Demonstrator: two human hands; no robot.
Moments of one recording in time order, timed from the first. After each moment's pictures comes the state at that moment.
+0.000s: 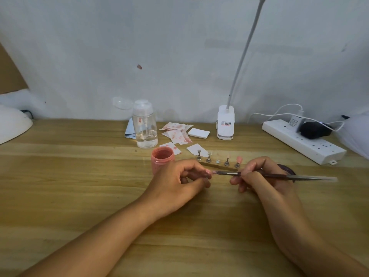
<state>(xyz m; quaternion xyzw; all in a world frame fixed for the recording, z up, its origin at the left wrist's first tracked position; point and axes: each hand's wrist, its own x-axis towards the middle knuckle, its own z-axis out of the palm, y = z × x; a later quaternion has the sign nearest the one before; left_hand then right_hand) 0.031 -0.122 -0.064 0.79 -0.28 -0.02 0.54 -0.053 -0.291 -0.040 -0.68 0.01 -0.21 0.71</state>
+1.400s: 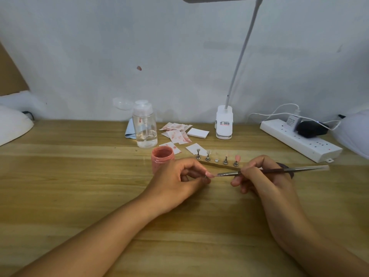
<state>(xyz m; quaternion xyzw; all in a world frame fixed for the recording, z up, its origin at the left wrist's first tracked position) 0.031 -0.122 -0.064 0.78 -0.30 -0.02 0.54 -0.052 -0.296 -0.044 -0.68 0.04 -0.22 0.70</state>
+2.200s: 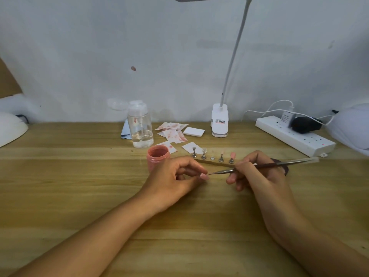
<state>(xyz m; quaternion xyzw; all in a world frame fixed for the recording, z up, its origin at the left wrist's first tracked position) 0.035 -0.121 -0.065 0.78 -0.30 -0.02 0.54 -0.048 -0.295 -0.043 -0.69 0.04 -0.22 0.69</state>
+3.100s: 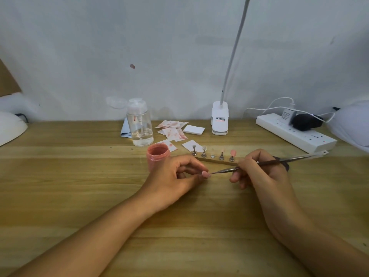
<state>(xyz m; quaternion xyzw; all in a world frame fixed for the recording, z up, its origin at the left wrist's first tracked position) 0.035 -0.120 -0.065 0.79 -0.31 -0.02 0.54 -0.047 -0.295 -0.045 -0.69 0.05 -0.23 0.68</state>
